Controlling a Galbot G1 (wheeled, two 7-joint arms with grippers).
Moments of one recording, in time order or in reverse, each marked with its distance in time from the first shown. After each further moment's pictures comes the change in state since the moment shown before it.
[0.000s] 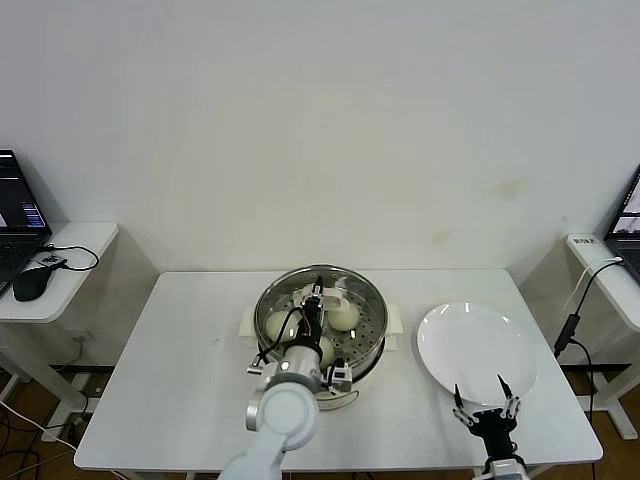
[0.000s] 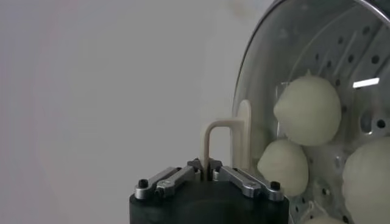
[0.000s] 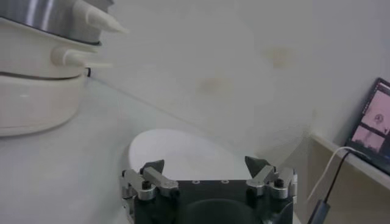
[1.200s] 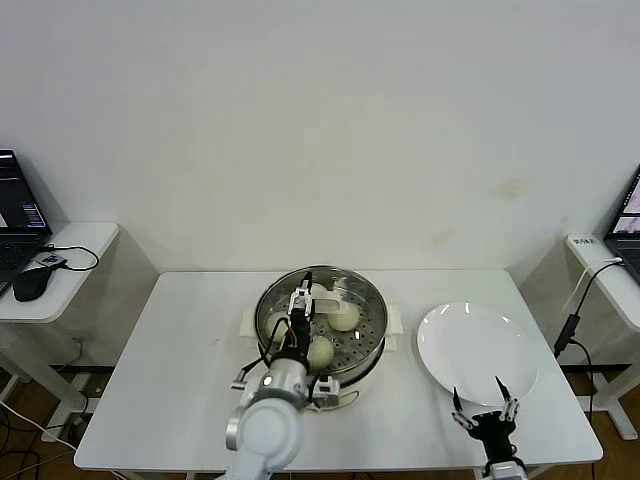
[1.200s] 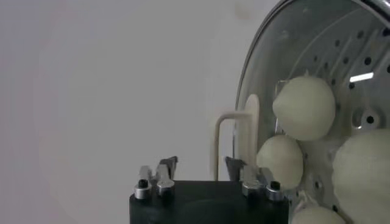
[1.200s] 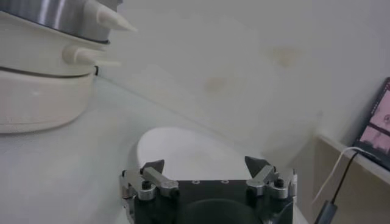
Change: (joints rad) left arm 0.104 0.039 -0.041 -0.119 -0.073 -0.021 -0.030; right arm -0.011 -0.014 -0.004 -0.001 0.003 -0.002 -0.007
